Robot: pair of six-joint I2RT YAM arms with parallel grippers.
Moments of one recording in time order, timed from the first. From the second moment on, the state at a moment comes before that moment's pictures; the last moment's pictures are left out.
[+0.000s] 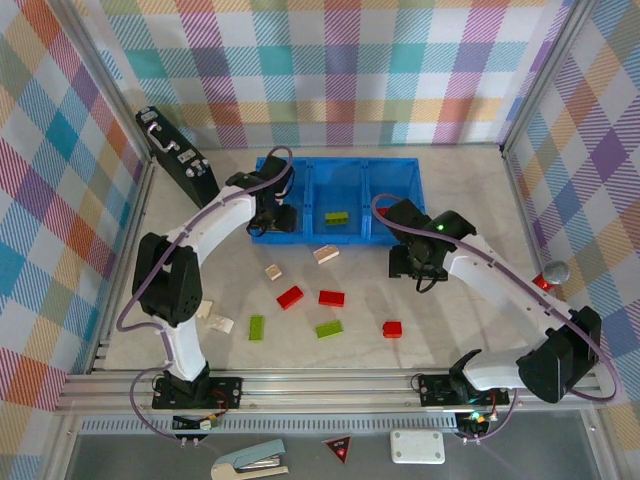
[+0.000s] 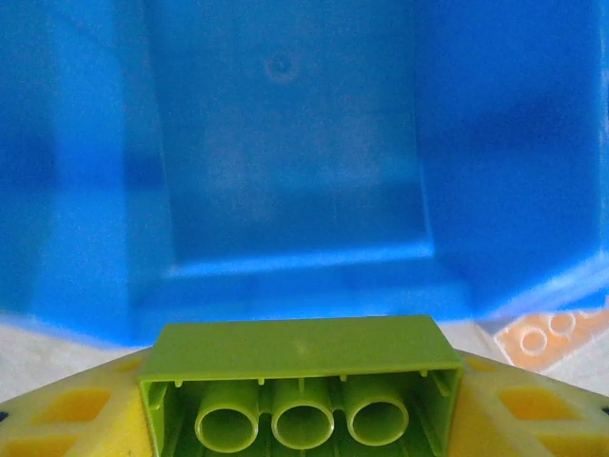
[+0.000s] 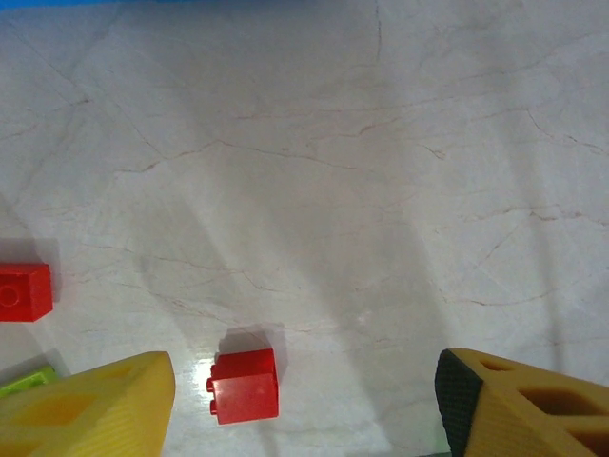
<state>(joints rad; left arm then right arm) -0.43 1.87 1.59 -0.93 -0.10 -0.33 0.64 1.31 1.24 -1.30 0.26 0.69</state>
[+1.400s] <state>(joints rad) -0.35 2.43 2.15 -1.00 -0.03 -0.31 0.64 1.28 1.21 -1.35 0.28 0.72</state>
